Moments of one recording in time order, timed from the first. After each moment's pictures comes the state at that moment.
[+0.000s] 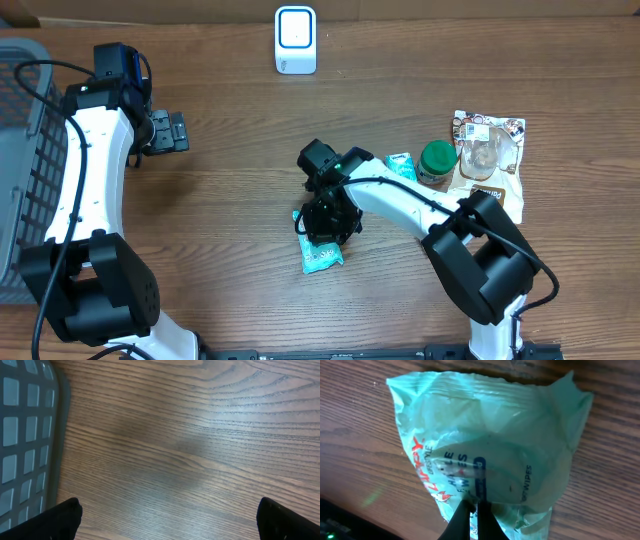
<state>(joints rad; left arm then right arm) 0.15 1.80 1.57 -1.07 -0.15 -0.08 0.72 2.02 1.35 -0.90 -0.39 0.53</state>
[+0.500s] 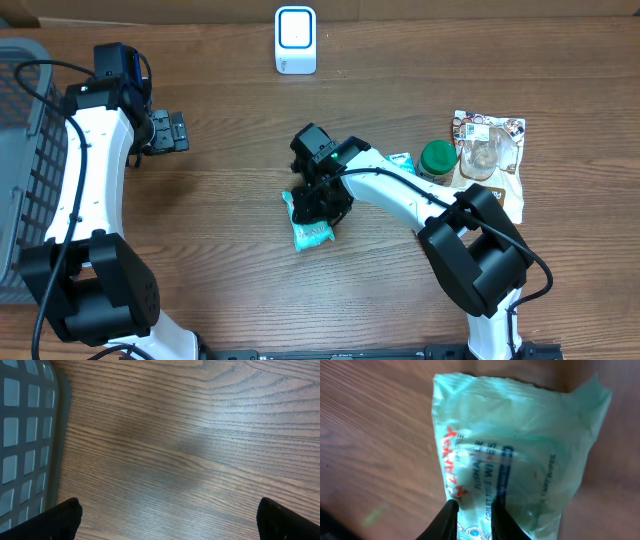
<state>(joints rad) 0.15 1.80 1.57 -1.07 -0.15 -0.08 0.71 2.06 1.44 -0.79 -0.36 0.38</state>
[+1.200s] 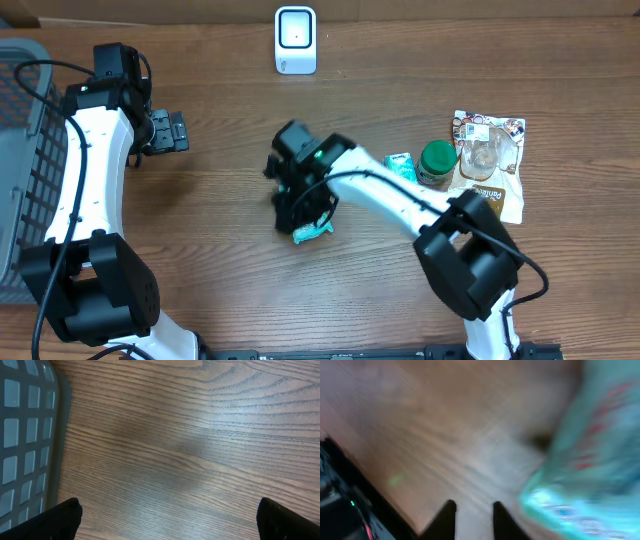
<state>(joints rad) 0.15 1.80 1.57 -1.07 -0.15 -0.08 0.80 2.07 1.54 -0.89 -0.48 0.26</state>
